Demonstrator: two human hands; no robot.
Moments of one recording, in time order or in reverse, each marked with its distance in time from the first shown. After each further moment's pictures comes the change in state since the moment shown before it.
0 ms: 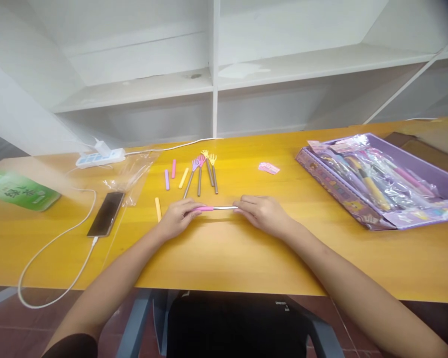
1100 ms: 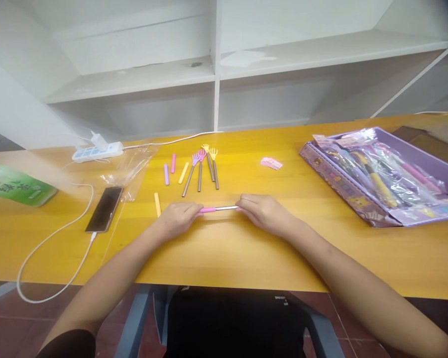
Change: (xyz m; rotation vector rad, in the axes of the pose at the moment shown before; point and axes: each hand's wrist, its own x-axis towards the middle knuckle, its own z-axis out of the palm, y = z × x) left_hand -0.013 0.002 0.005 0.474 -0.045 0.208; right_hand -0.003 -0.005 -0.001 0.120 -0.018 -0.044
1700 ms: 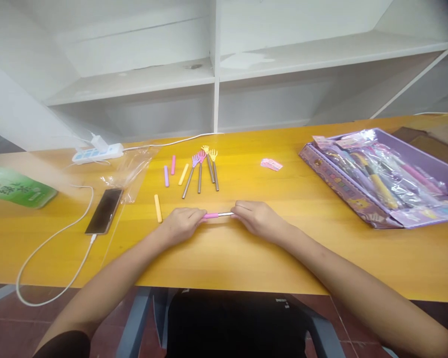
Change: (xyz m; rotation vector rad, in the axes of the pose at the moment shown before) left_hand -0.002 0.010 0.011 -0.081 -0.001 0.007; right_hand 0.000 -0.010 0.017 0.024 0.016 -0.033
